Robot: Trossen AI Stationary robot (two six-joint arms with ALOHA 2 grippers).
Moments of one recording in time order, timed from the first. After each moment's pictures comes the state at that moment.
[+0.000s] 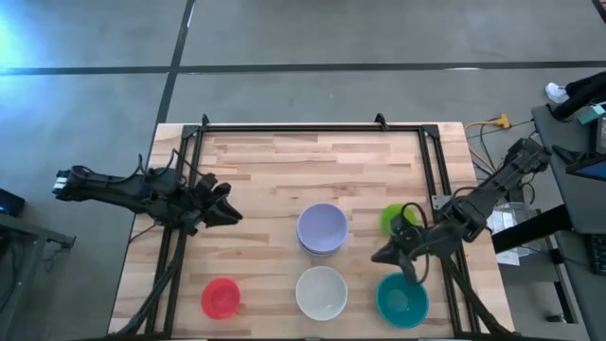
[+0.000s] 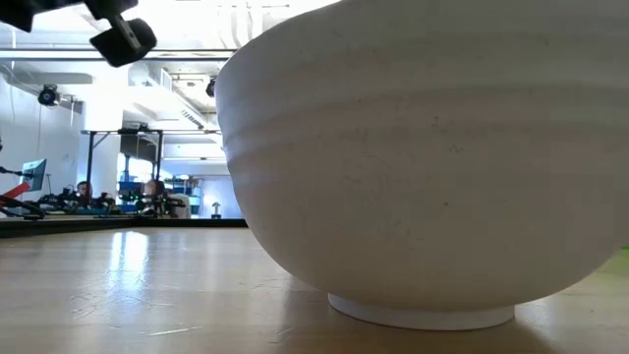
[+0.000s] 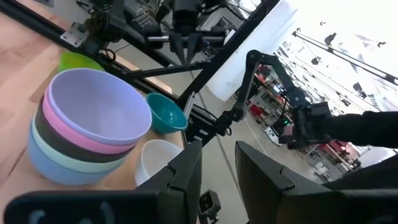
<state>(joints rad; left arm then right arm) -0.13 0.56 0.48 0.03 0.23 -0.70 0.70 1.03 0.82 -0.32 0.33 1.05</state>
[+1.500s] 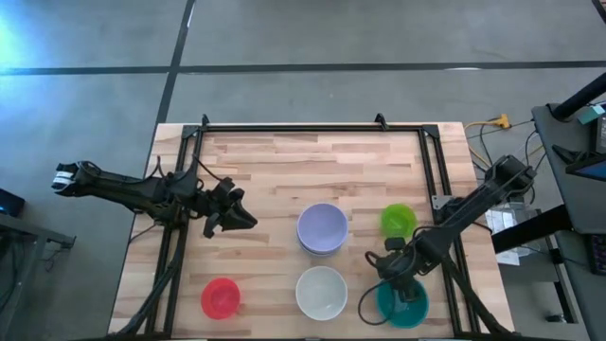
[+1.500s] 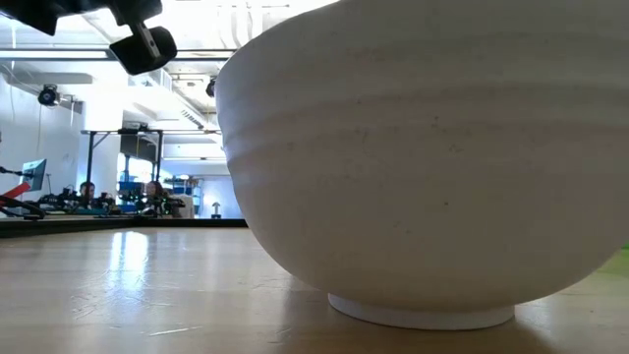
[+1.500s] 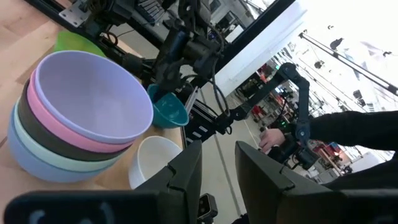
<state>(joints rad) -0.13 0.72 0.49 0.18 0.23 -0.78 0.69 1.48 0.83 -0.65 -0.11 0.63</state>
